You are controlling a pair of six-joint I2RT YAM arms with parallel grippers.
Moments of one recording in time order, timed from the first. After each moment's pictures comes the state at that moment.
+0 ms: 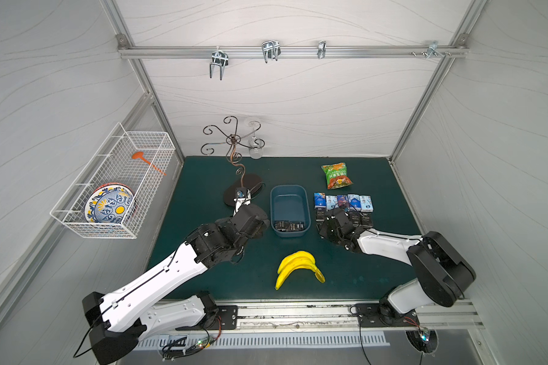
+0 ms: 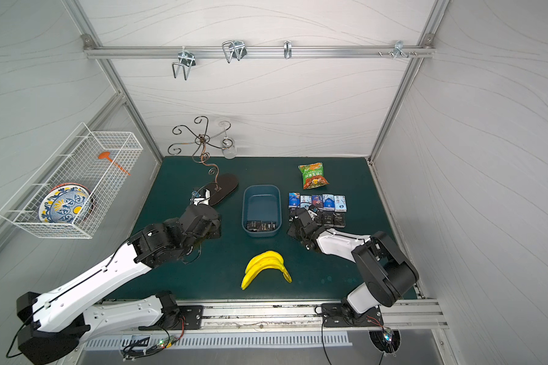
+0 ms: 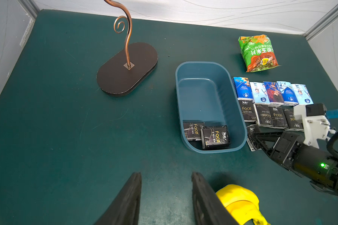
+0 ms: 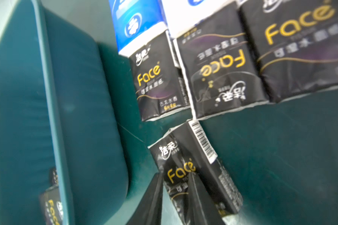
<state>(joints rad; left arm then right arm) -0.88 1.03 1.11 -0.93 -0.56 -0.69 0.65 1.51 0.64 -0.01 0.14 1.01</state>
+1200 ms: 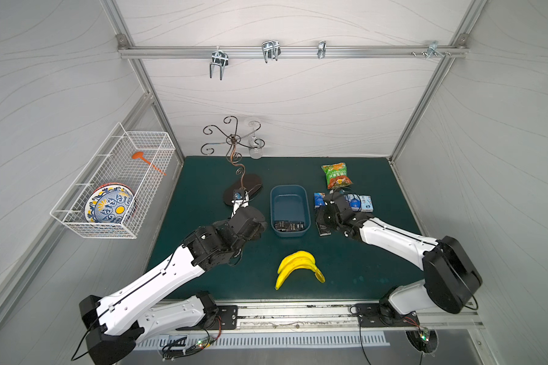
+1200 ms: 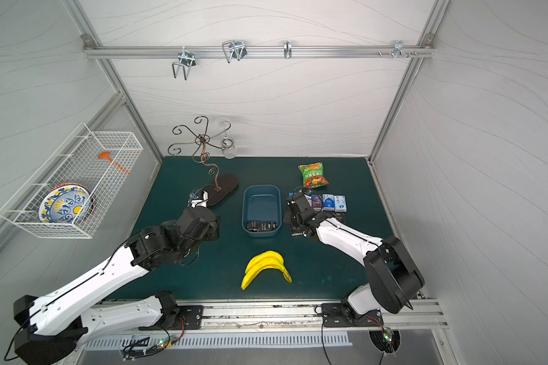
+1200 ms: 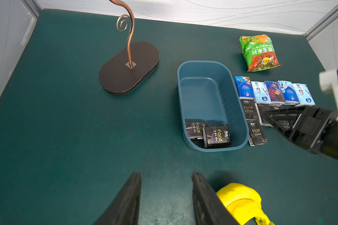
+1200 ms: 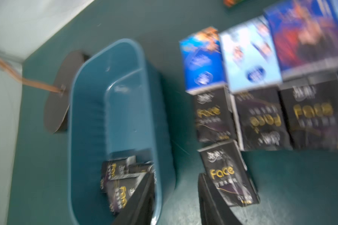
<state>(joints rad) -0.88 1.00 1.08 -0.93 -0.57 -0.69 0.68 1.49 0.98 -0.30 0.13 0.70</state>
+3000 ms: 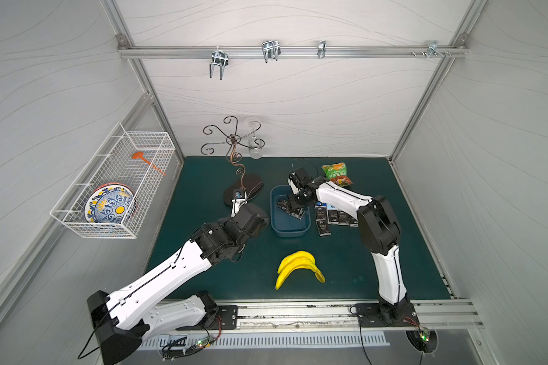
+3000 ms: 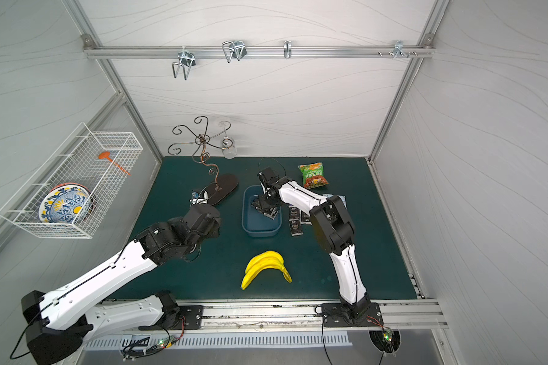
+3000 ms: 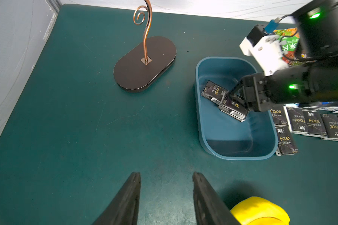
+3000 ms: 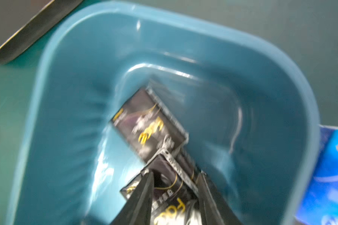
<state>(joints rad) -0.81 1.06 1.06 -0.92 -0.59 -0.69 0.69 2.10 1.67 -0.65 -0.04 0.24</state>
